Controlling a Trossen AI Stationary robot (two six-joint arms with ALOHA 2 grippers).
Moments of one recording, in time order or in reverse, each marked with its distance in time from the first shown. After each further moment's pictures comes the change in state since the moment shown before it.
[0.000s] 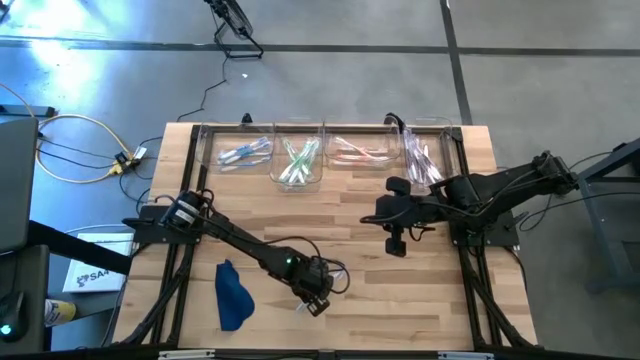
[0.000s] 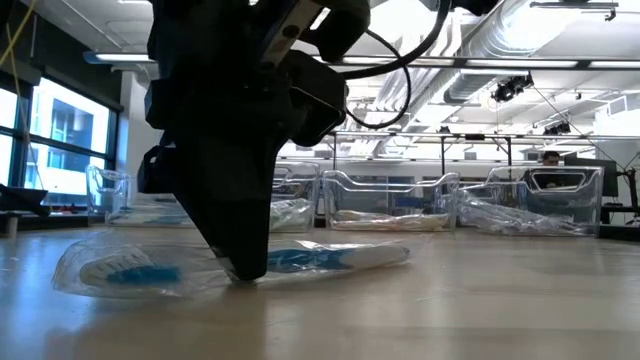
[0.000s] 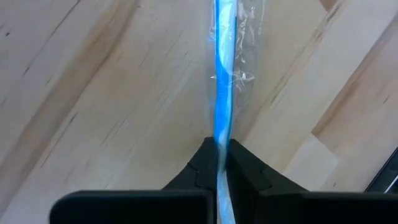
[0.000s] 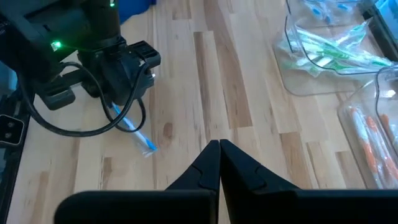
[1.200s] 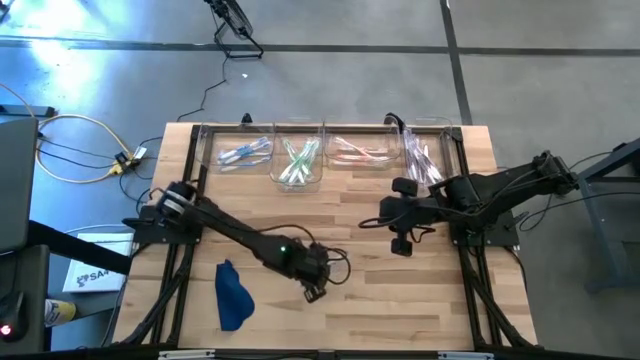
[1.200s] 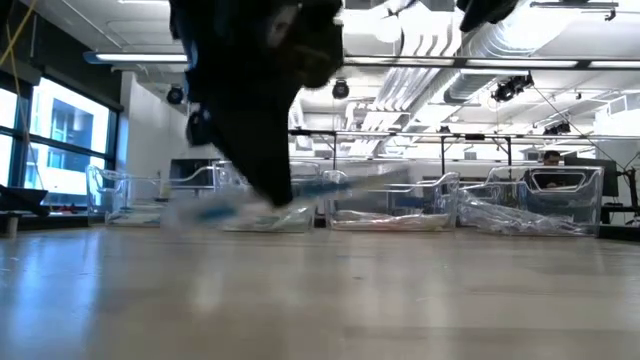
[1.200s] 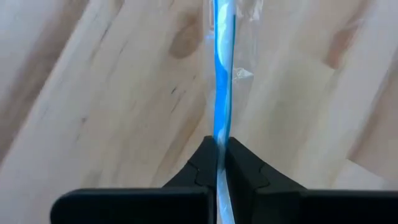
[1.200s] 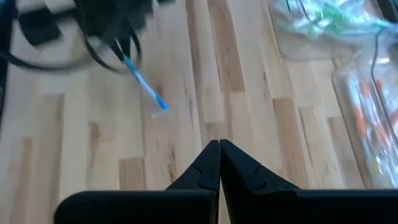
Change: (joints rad) left arm 0.048 -0.116 -0.004 -0.090 -0.260 0.251; right arm 0.003 0.000 0.000 -0.128 -0.005 0.026
